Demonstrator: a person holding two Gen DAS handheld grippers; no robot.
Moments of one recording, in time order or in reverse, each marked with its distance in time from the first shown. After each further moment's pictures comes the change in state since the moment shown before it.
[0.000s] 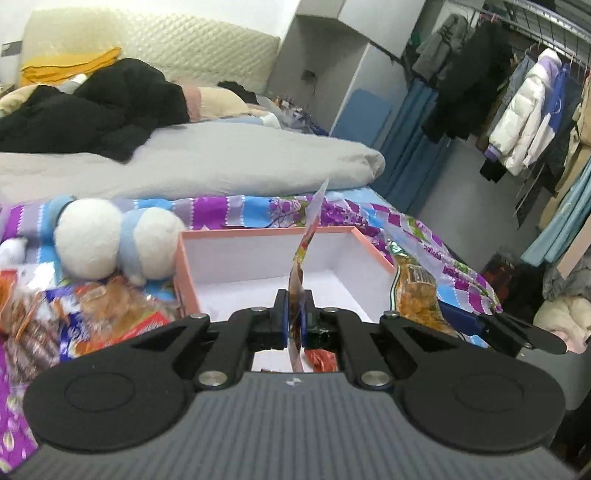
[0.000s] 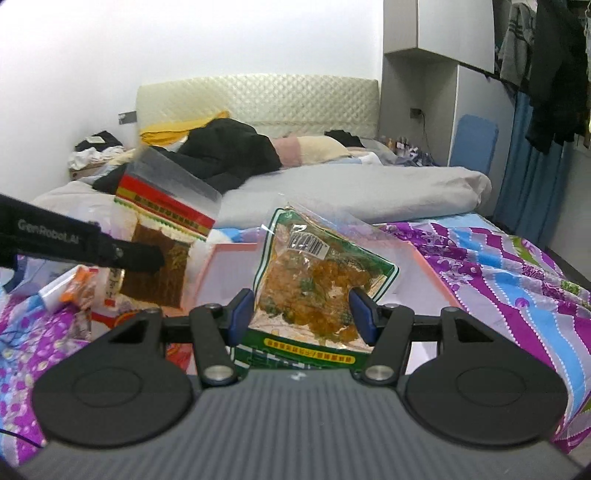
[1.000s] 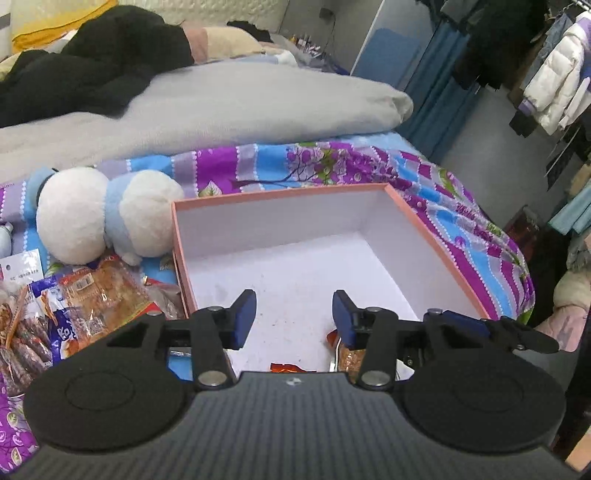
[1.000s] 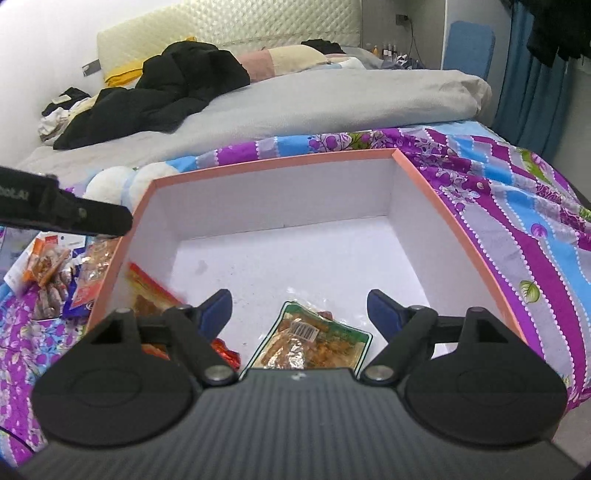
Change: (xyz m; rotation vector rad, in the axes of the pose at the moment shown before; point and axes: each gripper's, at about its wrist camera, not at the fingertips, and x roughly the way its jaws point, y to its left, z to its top) left arm 0.085 0.010 0.026 0.007 0.193 0.065; right arm 0.082 -0.042 -0.011 0.104 0.283 -0.005
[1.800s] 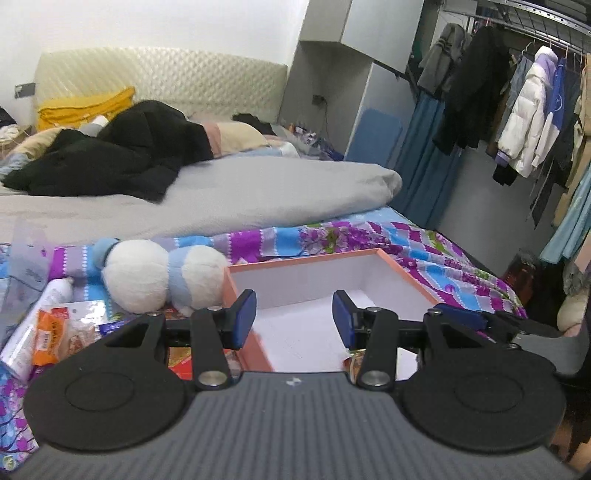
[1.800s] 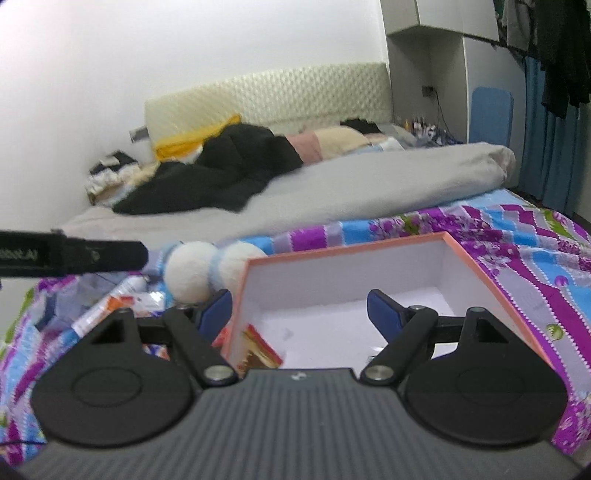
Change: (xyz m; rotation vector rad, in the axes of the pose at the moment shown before) left arm -0.149 0.020 -0.061 0.063 -0.307 0.035; right arm -0.083 0.064 0.001 0.007 -0.272 0.118
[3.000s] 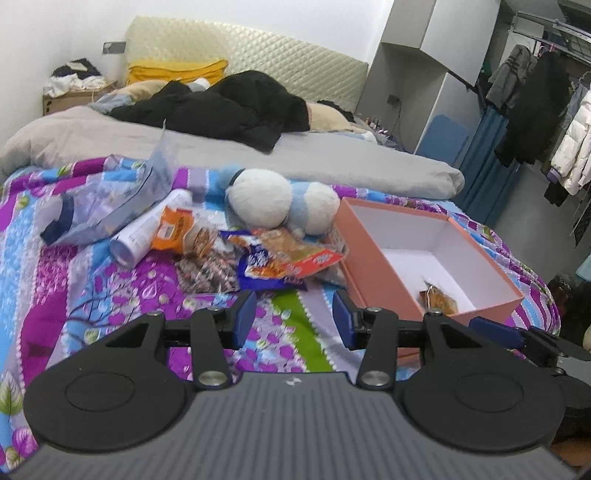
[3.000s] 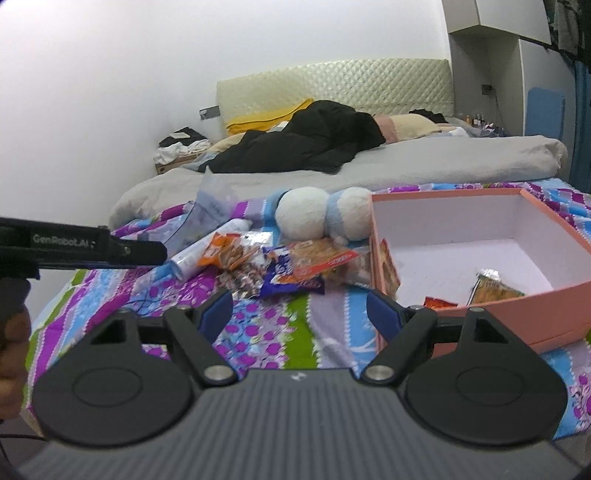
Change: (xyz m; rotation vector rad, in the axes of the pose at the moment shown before) left arm -0.135 0.096 -0.123 -0.166 0.030 0.171; right arm -0.066 0.111 -0.099 -0.077 0.034 0.169
